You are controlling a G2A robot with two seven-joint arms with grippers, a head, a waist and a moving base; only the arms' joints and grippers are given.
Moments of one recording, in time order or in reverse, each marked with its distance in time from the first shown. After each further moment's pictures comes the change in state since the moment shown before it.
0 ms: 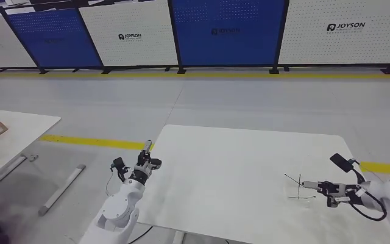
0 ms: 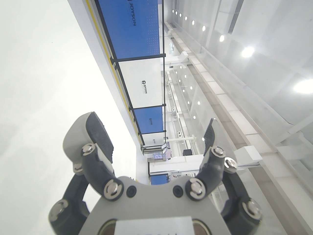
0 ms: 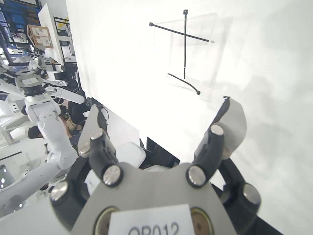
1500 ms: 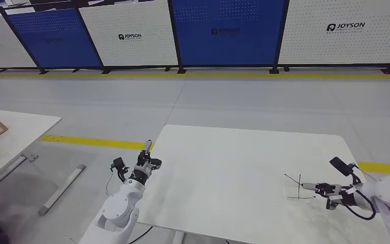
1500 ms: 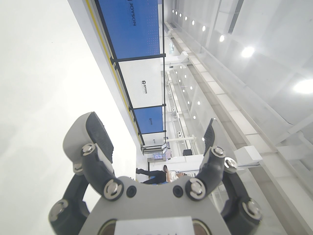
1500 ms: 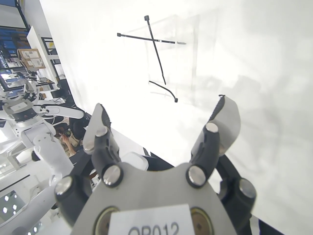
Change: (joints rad) left arm 0.000 0.000 0.000 0.000 0.000 0.000 0.000; right arm 0.022 -0.001 -0.059 0.043 -0.050 0.103 -0.060
